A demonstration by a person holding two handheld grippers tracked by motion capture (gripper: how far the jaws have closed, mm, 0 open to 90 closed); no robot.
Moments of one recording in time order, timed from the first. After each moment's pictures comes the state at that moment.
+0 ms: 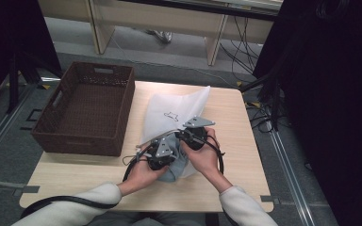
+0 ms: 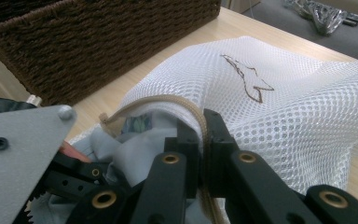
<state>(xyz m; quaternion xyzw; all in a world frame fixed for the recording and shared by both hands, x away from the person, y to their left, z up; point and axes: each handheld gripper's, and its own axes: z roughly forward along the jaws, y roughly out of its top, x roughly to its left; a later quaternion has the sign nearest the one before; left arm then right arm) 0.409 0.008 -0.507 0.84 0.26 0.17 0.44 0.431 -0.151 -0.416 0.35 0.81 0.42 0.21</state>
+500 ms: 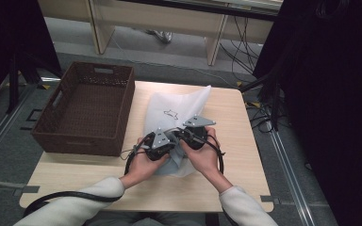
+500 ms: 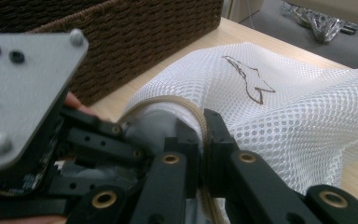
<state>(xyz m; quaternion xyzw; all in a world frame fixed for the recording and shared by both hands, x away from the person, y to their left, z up) 0.429 0.013 -0.487 0.79 0.29 0.21 0.49 0.426 -0.149 -0.409 0.36 0.80 0.43 0.20</state>
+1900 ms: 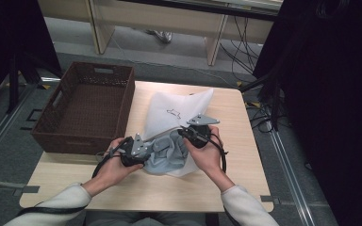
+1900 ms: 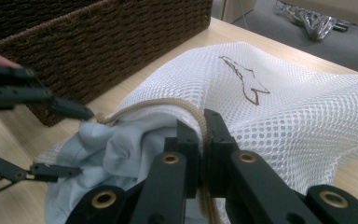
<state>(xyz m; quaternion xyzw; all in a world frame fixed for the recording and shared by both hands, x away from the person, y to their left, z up) 0.409 0.086 -0.491 0.87 0.26 0.24 0.36 0.431 -0.158 -0.408 0.36 0.80 0.43 0.21</state>
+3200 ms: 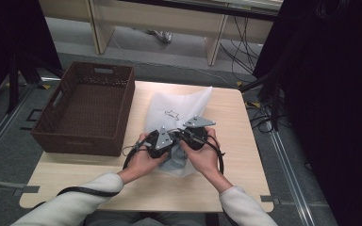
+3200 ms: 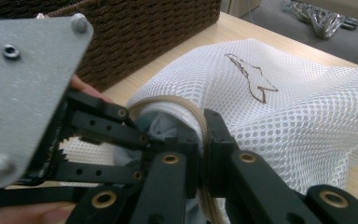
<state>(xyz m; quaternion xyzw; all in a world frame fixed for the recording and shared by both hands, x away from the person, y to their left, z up) 0.436 0.011 -0.486 0.83 0.22 0.27 0.45 0.429 -0.150 -0.413 0.36 0.81 0.42 0.20</state>
